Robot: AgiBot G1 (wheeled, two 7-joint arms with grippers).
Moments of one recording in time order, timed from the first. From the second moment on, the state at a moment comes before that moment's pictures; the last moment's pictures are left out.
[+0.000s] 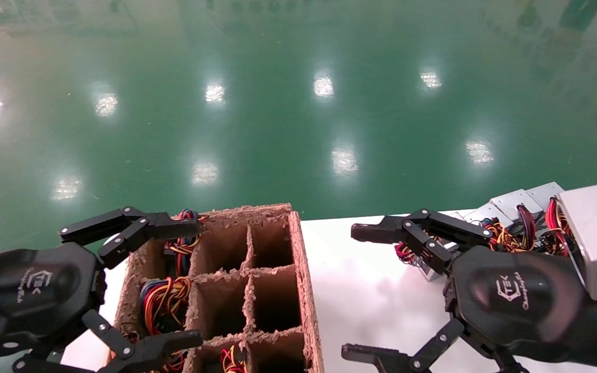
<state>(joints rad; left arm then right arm) -1.10 0.55 0.43 -1.25 0.62 1.43 -0.10 1.07 -0.61 -0.28 1.28 -0.73 -1.49 0.19</state>
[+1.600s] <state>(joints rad) -1.10 0.55 0.43 -1.25 0.62 1.43 -0.10 1.13 -0.80 -0.66 1.33 -0.91 -1.57 0.19</state>
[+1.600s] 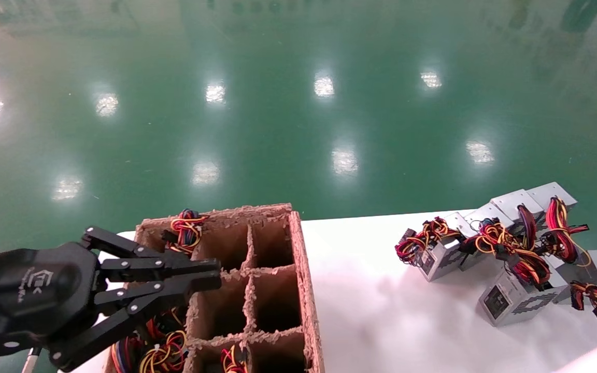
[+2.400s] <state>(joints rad) -1.10 0.55 0.43 -1.25 0.62 1.43 -0.10 1.15 -0.96 -0.79 1.25 -0.97 -1.53 0.16</state>
